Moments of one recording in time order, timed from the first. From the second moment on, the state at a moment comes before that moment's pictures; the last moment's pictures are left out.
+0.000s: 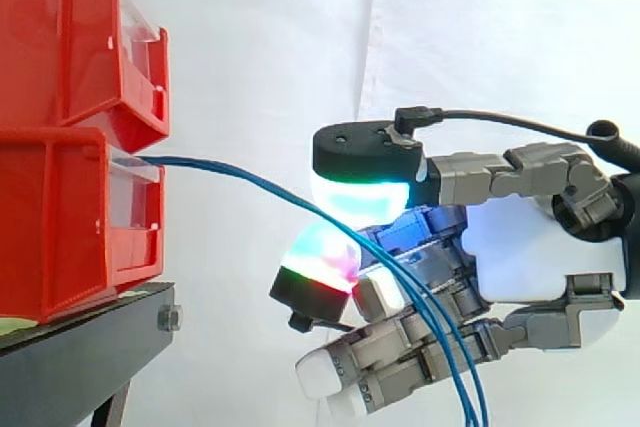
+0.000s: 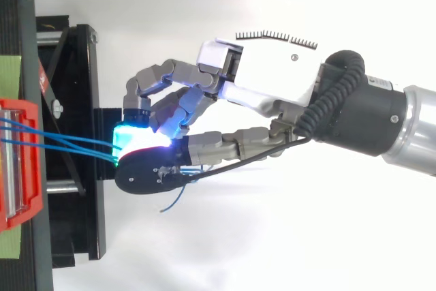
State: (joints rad) arm 0.18 -2.31 -1.19 -2.85 -1.11 -0.01
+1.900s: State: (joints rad) arm 0.17 -2.25 -1.18 -2.87 -1.11 -0.13
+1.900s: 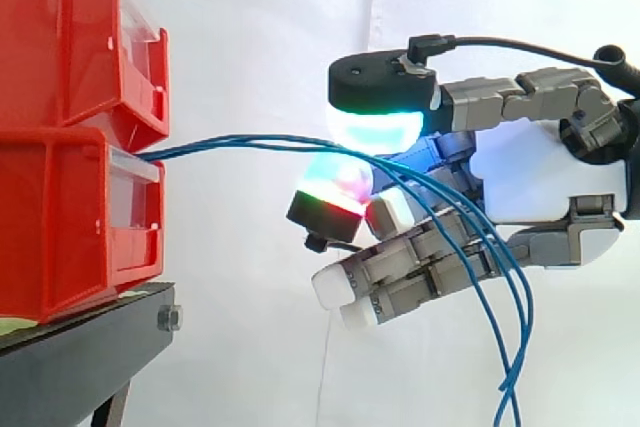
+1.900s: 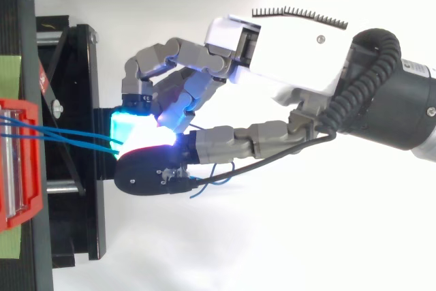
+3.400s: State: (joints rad) arm 0.18 -2.25 -1.19 -2.90 -1.12 0.01
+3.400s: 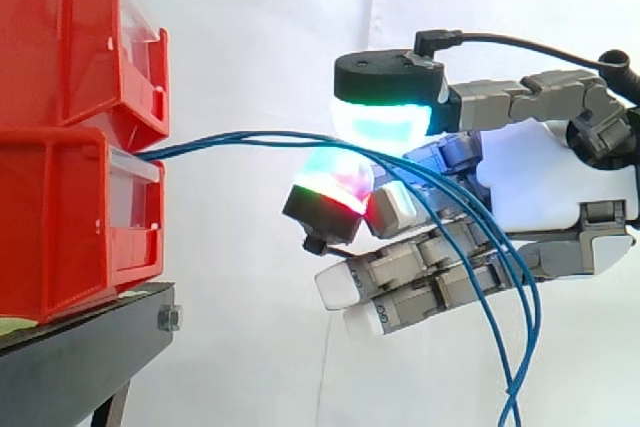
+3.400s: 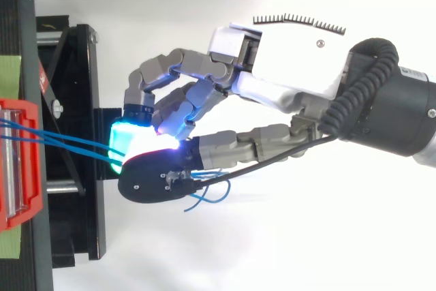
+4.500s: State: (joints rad) arm 0.18 -2.25 -1.19 -2.90 -1.12 0.01
